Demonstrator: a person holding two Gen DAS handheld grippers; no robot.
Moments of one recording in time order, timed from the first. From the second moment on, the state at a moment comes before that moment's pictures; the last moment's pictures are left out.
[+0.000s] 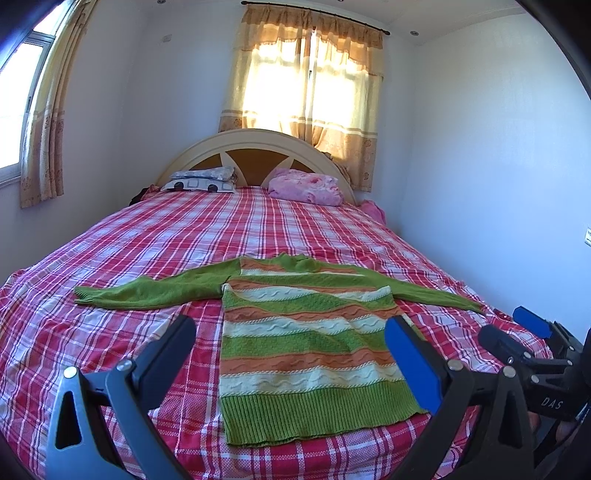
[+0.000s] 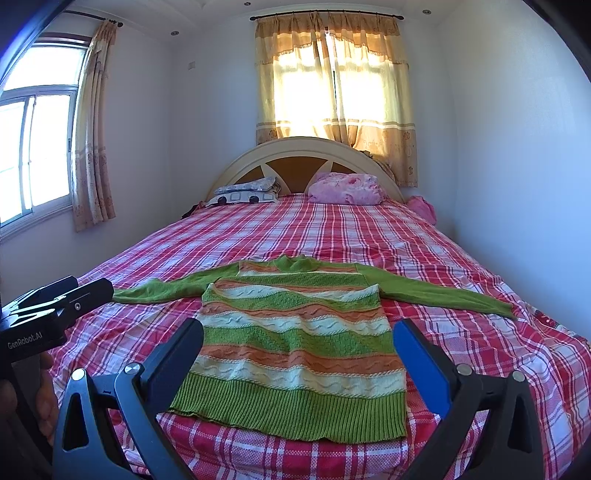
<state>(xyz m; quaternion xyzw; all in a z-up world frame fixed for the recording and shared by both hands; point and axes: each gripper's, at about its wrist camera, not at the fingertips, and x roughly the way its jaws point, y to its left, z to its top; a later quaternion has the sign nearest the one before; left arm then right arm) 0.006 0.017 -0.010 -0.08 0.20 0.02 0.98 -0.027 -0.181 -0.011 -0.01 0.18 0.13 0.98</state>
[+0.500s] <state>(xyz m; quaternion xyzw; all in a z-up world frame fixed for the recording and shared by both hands) 0.006 0.022 -0.011 -0.09 0.20 0.02 0.98 -0.026 -0.184 -0.012 -0.01 0.18 0.13 0.98</state>
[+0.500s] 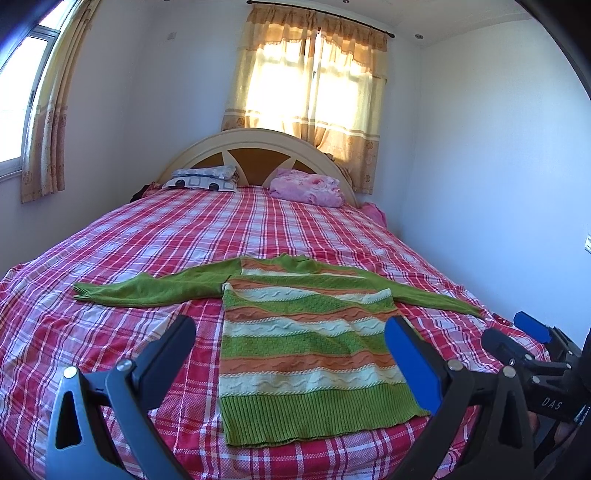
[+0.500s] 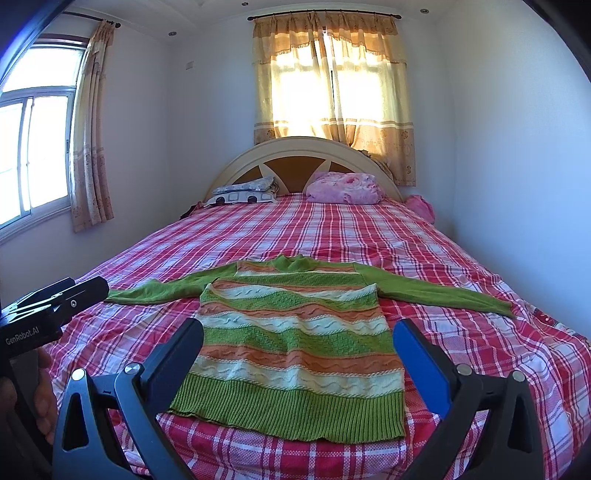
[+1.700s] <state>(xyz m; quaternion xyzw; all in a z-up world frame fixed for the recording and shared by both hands) 0.006 0.015 -0.014 -0.09 0.20 0.02 0.98 -0.019 -0.185 -0.019 -0.01 0.19 0.13 0.97</state>
